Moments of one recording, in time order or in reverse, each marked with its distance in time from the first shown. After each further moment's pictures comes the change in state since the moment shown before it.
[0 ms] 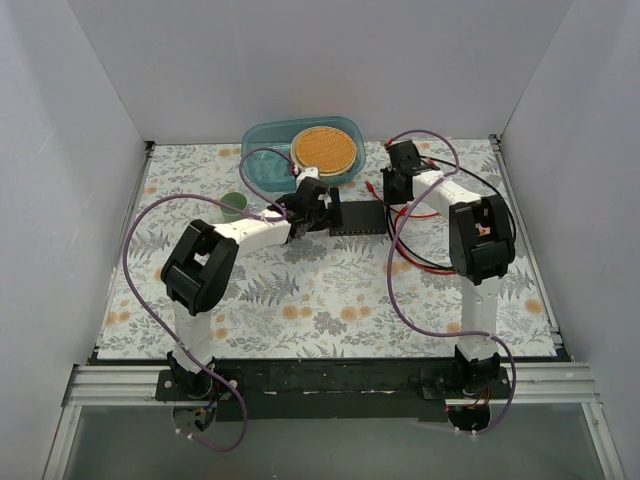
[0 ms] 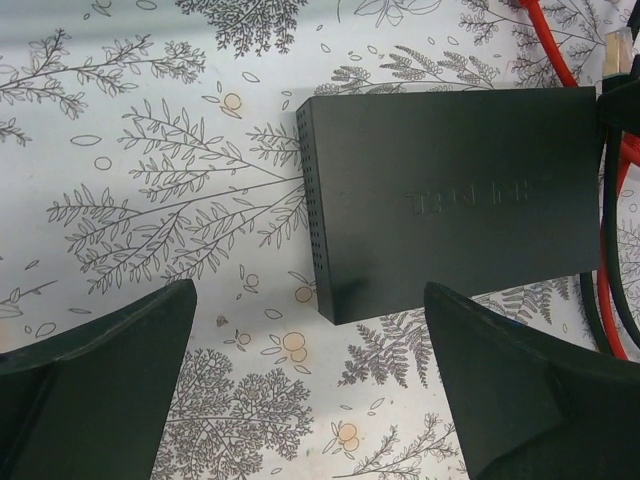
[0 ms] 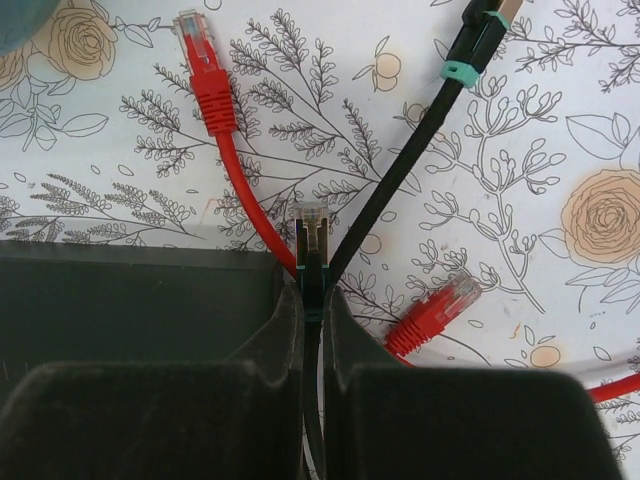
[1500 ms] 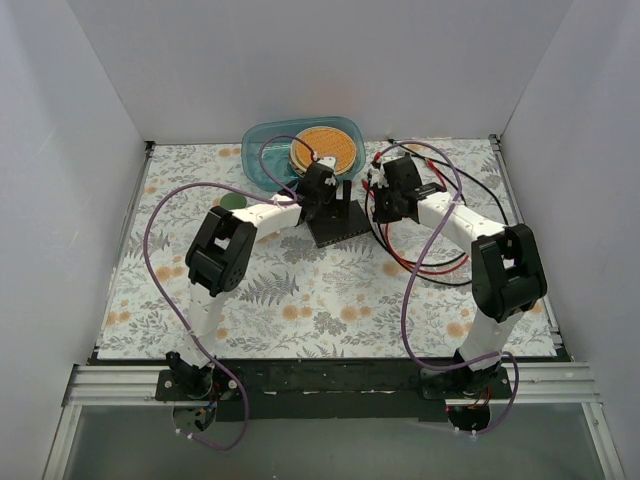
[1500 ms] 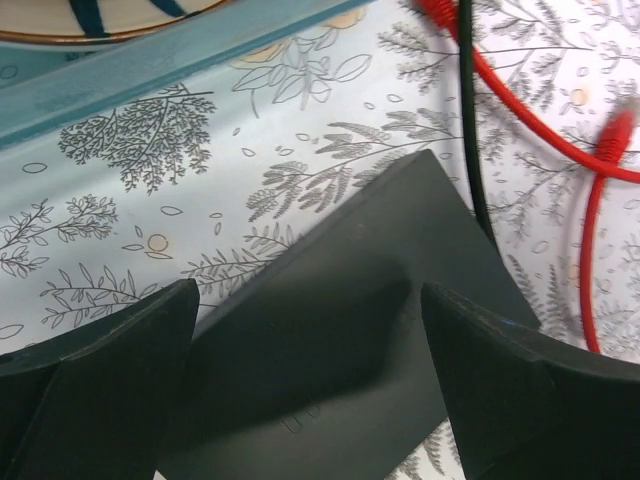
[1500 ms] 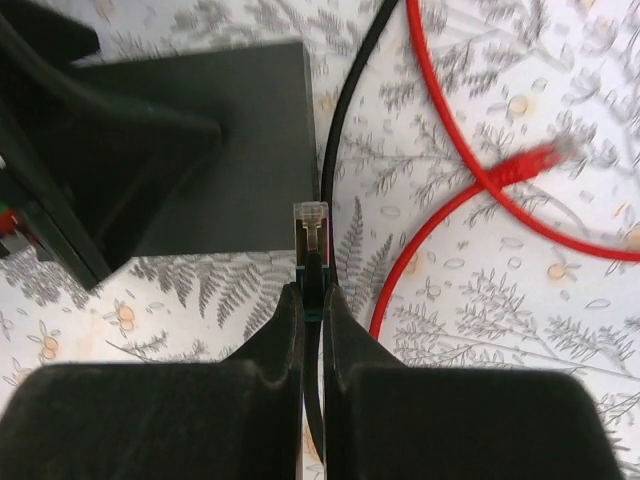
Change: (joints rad) left arm 0.040 0.224 0.271 -0.026 0.194 0.199; right arm 0.116 -0.336 -0.279 0.034 -0.094 -0.054
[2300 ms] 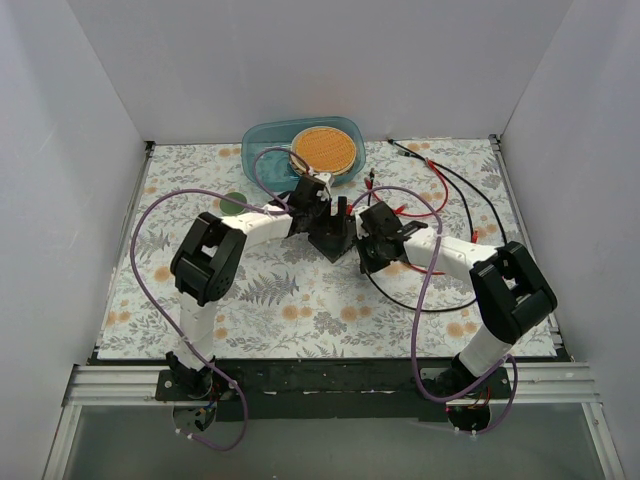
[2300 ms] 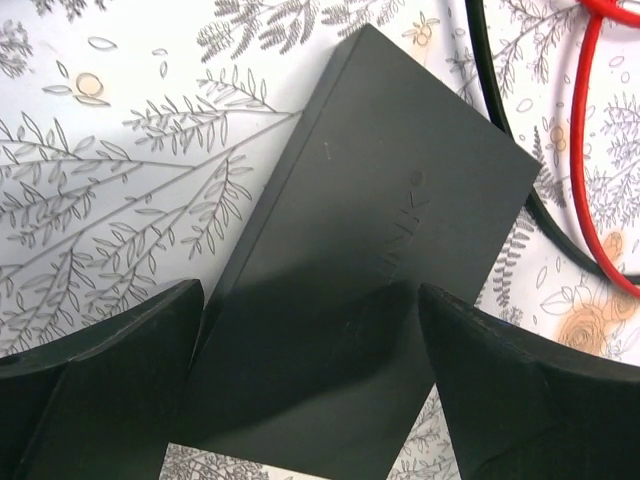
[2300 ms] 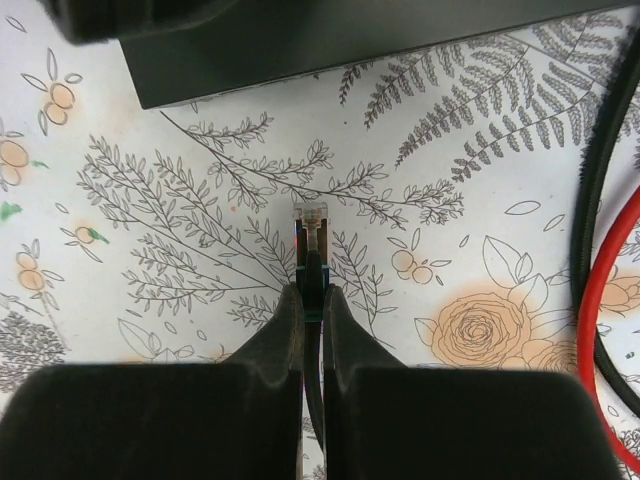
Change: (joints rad) left arm 0.001 -0.113 -0.192 -0.008 0.135 -0.023; right arm 0.208 -0.133 -0.315 -0.017 -0.044 -0.032
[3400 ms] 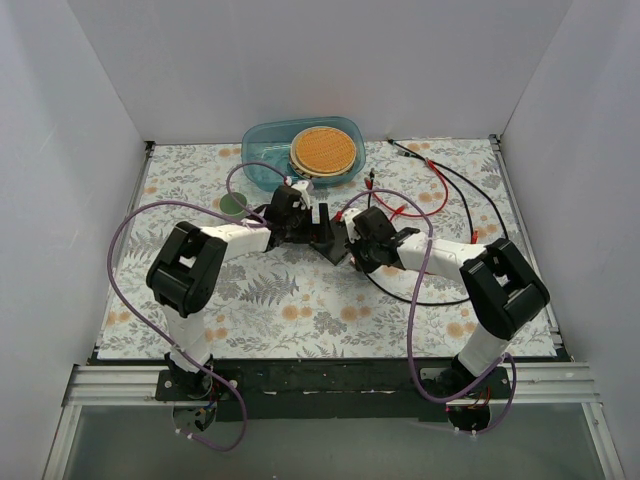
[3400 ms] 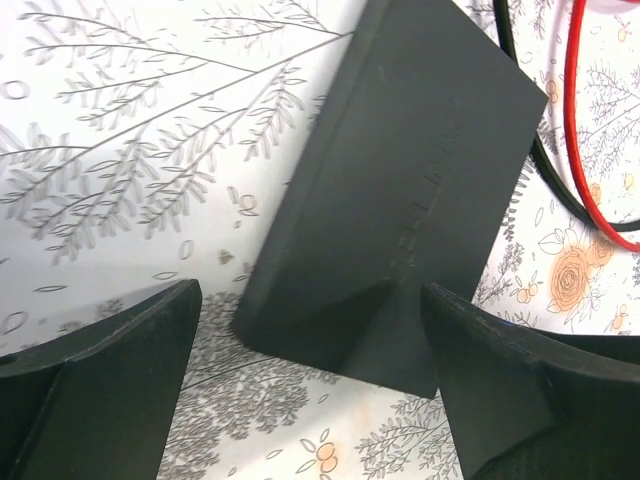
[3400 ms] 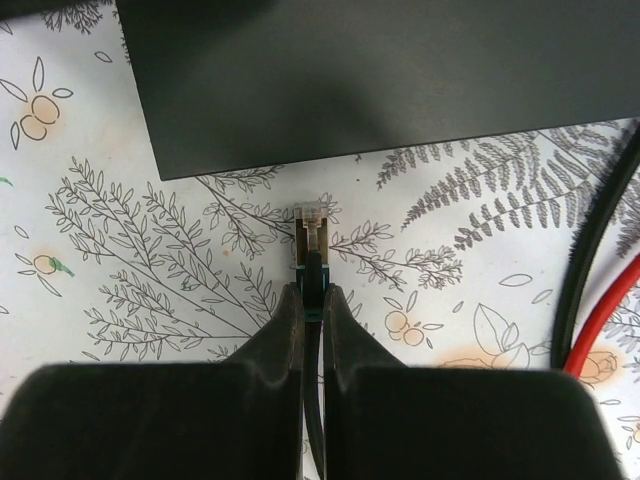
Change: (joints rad) left arm 0.059 -0.164 -0.280 0.184 0.079 -0.038; right arm 0.048 0.032 -0.047 0.146 0.059 -0.135
